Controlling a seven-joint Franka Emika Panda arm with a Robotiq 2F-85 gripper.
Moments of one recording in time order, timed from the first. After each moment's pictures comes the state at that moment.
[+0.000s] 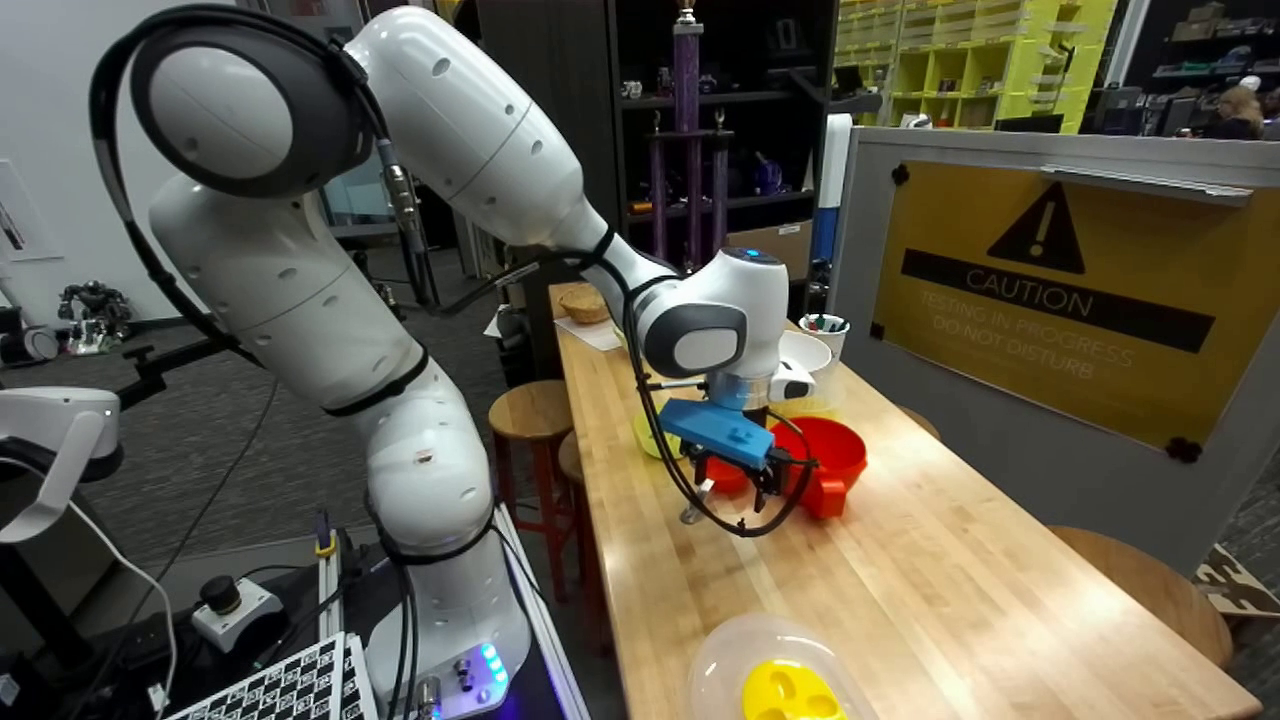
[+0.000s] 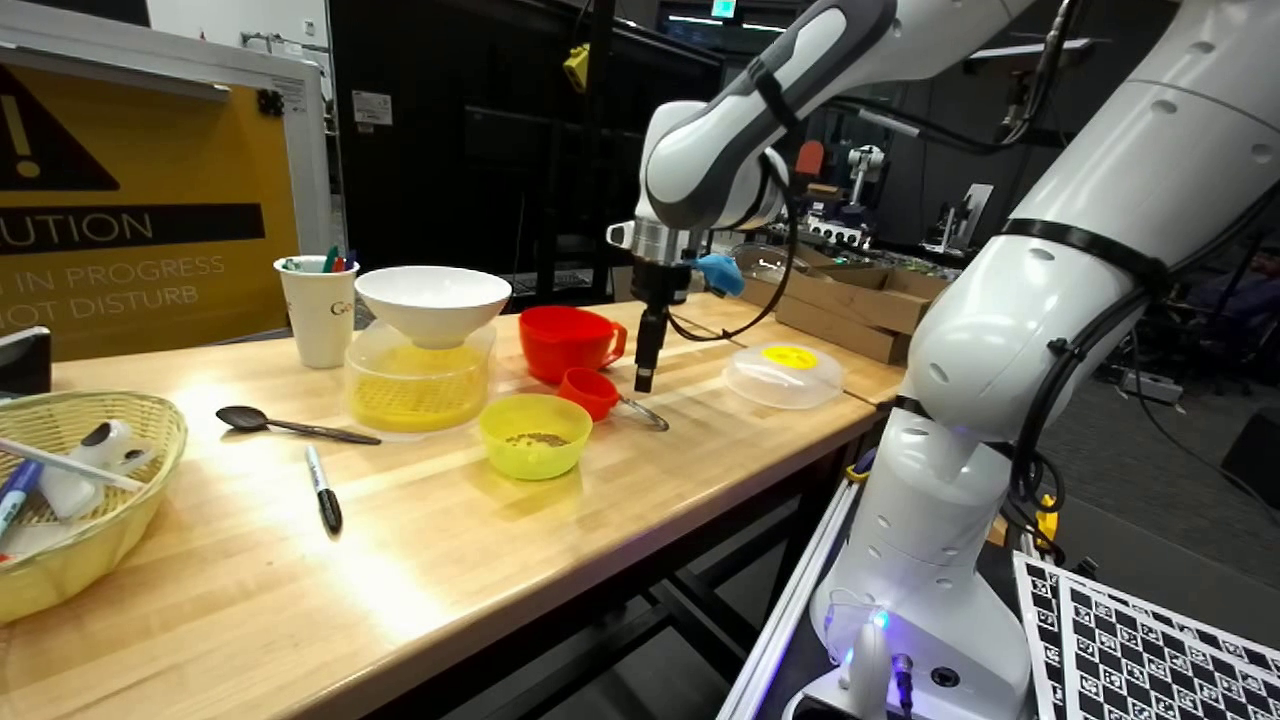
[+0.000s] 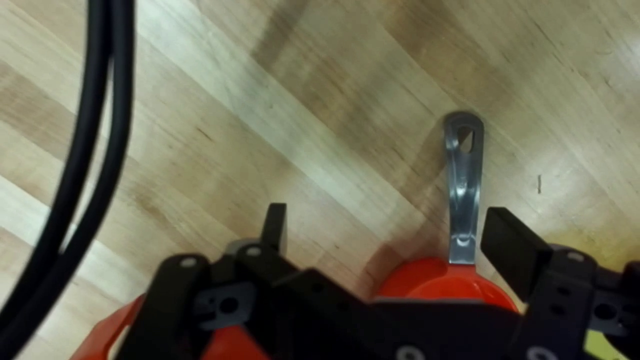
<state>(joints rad) -0.03 -0.36 -0.19 -2.77 -0.06 2.40 -0.61</state>
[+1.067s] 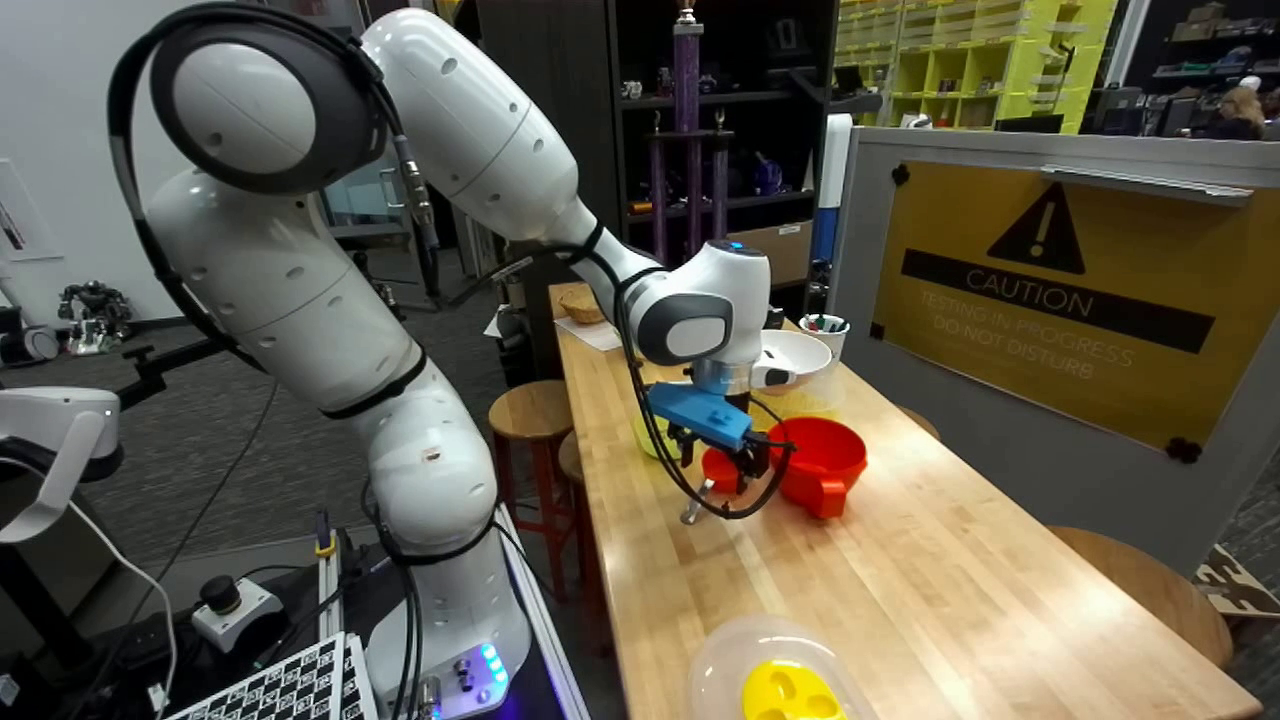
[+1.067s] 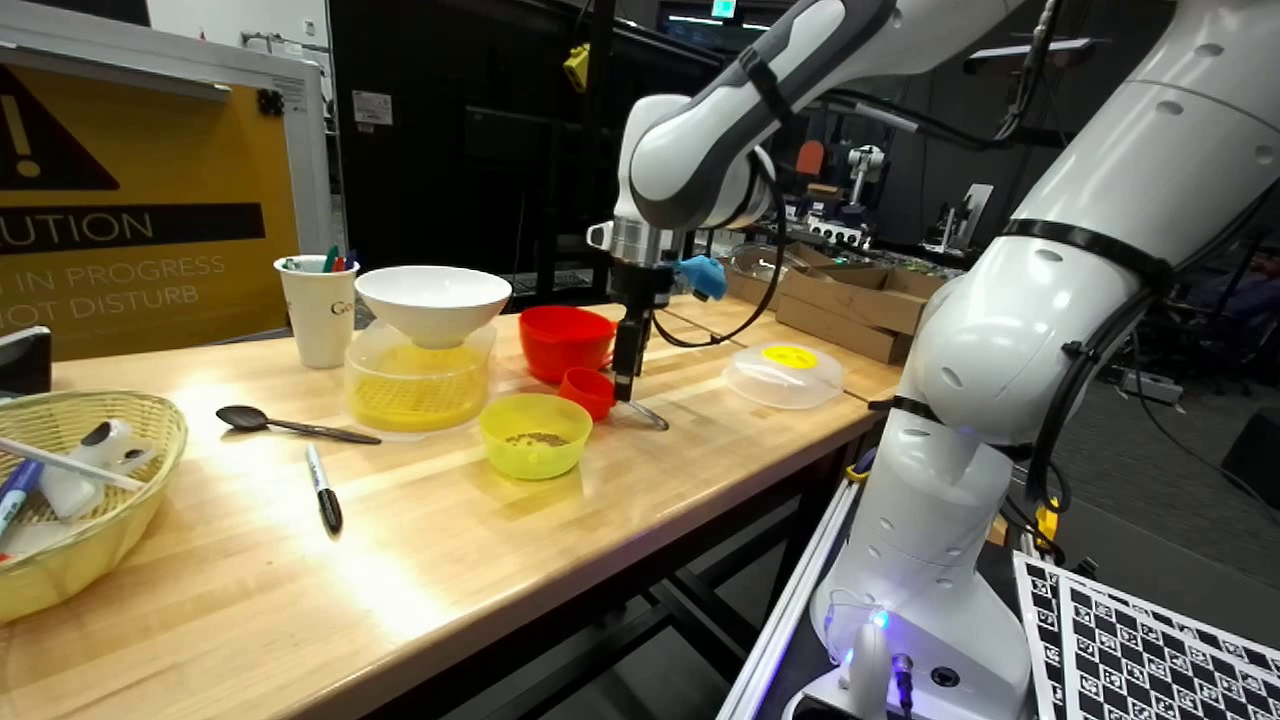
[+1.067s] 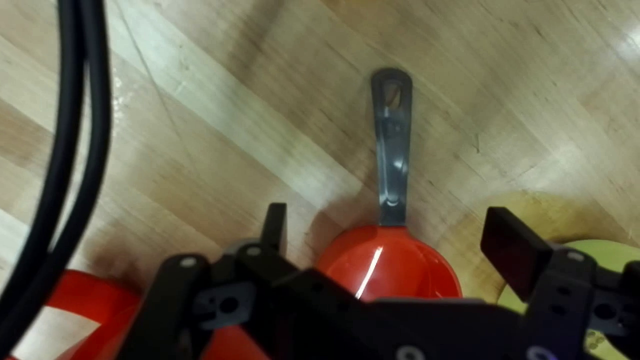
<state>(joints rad) 0.03 -0.36 -0.14 -2.77 -0.01 2.39 -0.51</state>
